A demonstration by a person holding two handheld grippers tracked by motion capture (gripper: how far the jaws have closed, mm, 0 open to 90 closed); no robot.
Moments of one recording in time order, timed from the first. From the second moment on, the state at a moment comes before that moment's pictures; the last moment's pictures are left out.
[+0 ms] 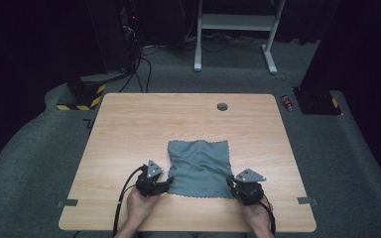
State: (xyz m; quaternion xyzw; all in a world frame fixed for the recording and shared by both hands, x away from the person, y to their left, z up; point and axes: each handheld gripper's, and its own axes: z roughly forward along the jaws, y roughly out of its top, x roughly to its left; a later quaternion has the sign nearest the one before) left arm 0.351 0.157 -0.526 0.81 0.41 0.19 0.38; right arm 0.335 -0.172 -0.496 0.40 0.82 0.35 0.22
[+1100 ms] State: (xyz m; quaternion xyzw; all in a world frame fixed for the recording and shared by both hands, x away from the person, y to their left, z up) left arm 0.353 0.166 -0.504 0.85 0.38 0.08 0.36; right arm 0.351 -0.155 -0.516 0.40 0.84 0.33 0.18
